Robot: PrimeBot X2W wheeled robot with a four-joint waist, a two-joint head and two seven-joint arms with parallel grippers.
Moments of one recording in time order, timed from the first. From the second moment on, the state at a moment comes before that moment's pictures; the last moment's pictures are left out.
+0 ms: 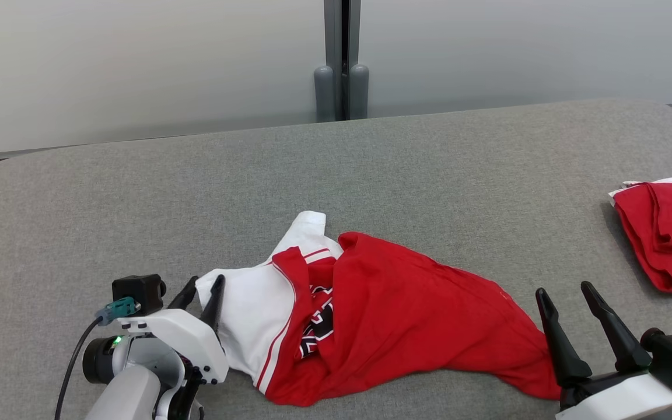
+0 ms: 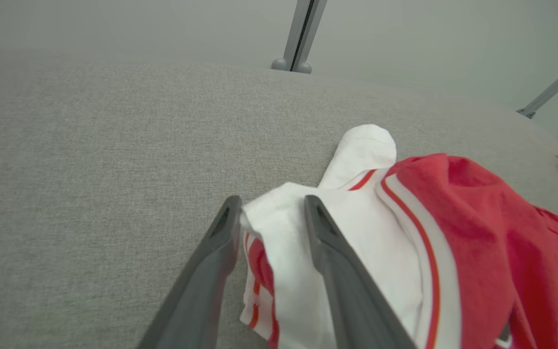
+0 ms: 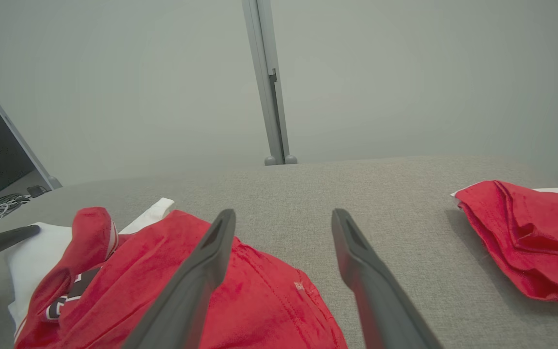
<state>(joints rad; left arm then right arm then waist) -0.31 0.17 -0.36 0.57 -0.60 0.00 -0.01 0.11 -0.16 0.11 -0.11 0.30 0.13 0.04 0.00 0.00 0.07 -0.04</state>
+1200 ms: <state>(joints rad) -0.47 0.11 -0.44 0.60 -0.55 -0.02 -0.11 -0.46 -0.48 0.66 0.37 0.60 0.13 0.22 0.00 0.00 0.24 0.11</state>
